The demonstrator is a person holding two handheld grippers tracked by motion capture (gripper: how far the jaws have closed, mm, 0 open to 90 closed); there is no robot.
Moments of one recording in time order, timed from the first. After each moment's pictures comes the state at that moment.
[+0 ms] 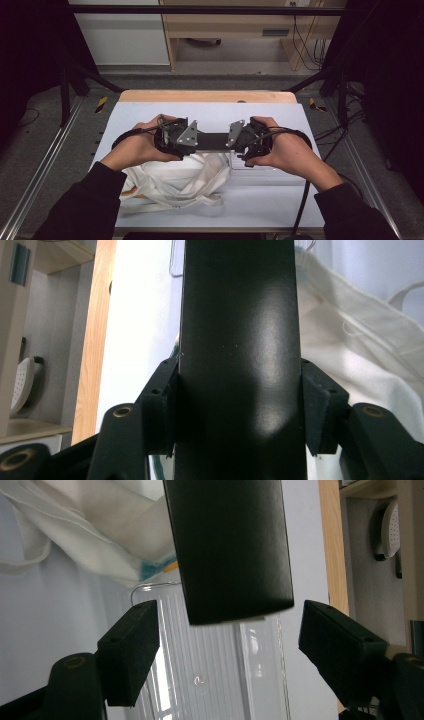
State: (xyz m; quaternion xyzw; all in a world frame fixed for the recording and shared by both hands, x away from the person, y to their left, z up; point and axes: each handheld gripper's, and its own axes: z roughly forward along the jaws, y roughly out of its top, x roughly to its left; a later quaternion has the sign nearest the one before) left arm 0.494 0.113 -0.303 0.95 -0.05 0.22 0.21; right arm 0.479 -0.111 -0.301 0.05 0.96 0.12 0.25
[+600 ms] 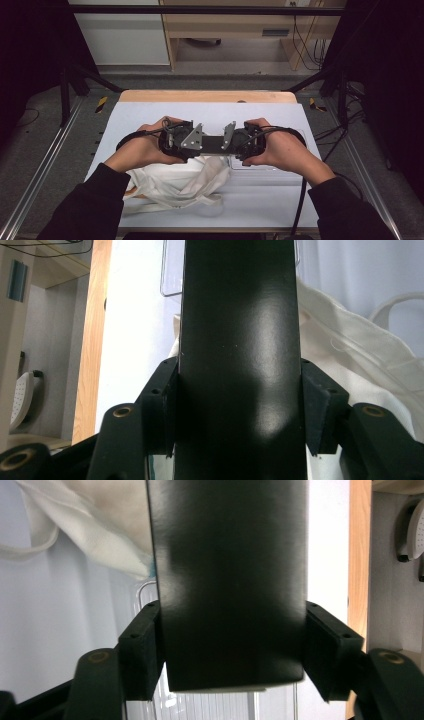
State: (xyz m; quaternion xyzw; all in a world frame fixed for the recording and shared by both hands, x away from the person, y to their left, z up) left arm 0.489 0.104 -0.303 0.95 -0.07 0.22 0.22; right arm 0.488 -0.101 -0.312 0.02 0.97 0.09 0.23
